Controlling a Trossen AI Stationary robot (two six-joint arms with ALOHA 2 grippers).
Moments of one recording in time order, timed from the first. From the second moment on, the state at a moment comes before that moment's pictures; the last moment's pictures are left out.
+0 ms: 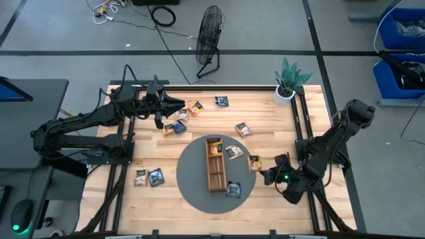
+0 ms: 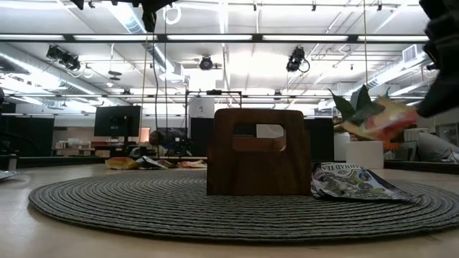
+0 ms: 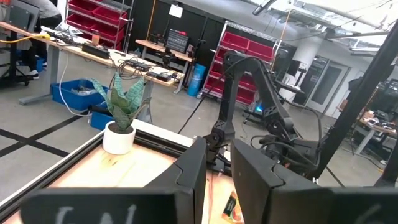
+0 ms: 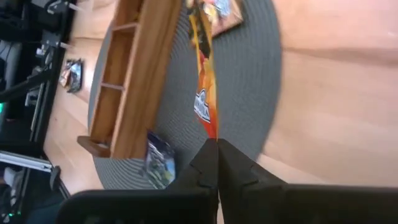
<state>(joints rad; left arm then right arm) 0.35 0.89 0.77 0.18 0.22 -0.33 0.87 1.31 0.62 -0.48 0.75 2.09</state>
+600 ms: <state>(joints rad) 0.35 0.89 0.77 0.20 0.22 -0.39 0.67 1.31 0.83 -0.50 0.83 1.66</state>
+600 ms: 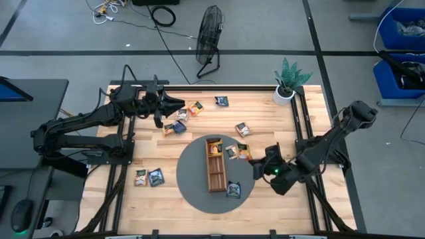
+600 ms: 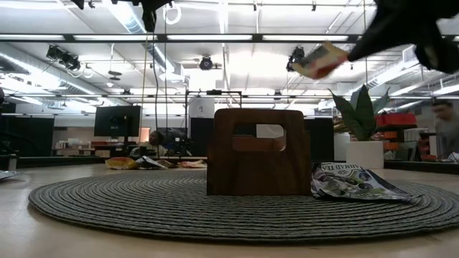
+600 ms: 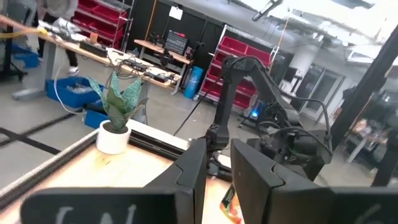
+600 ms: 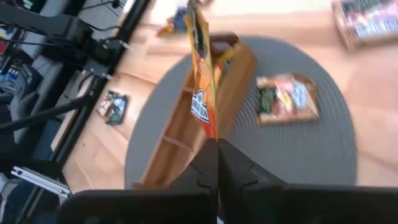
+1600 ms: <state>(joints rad) 0.24 1.11 0.78 0.43 0.40 -0.54 0.37 1.31 1.17 -0.26 0.85 0.87</state>
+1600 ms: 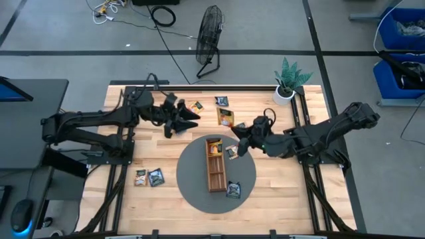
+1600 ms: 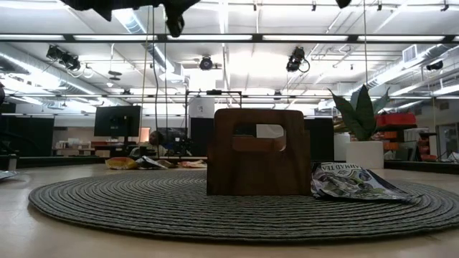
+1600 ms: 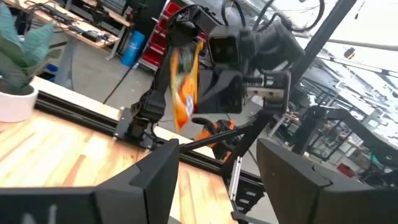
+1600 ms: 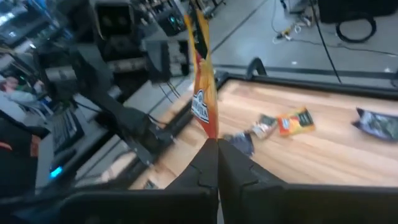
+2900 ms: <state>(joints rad) 0.22 1.42 0.95 0.58 0.42 -0.68 0.29 1.31 1.17 -0.14 0.71 0.78</state>
